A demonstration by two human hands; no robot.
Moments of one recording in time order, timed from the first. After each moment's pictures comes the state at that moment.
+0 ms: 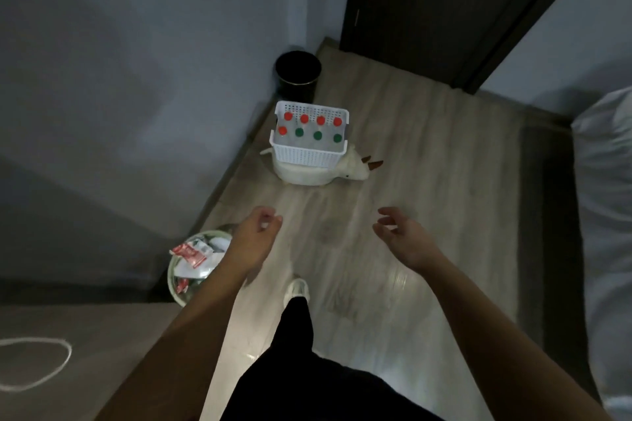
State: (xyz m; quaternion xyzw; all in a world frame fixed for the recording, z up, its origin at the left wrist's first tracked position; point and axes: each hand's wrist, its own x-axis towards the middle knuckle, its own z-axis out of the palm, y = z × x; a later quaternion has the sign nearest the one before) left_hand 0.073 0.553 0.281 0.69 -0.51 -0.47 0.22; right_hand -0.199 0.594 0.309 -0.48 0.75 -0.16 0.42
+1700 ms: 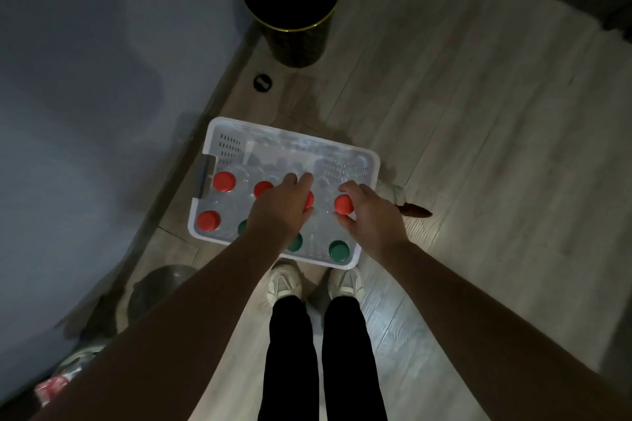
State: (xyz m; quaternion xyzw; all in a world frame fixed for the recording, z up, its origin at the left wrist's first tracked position) left_hand -0.120 0.048 -0.059 0.59 -0.74 -0.29 -0.10; right_hand -0.295 0.079 -0.084 -0.70 0.63 -0.03 0.34
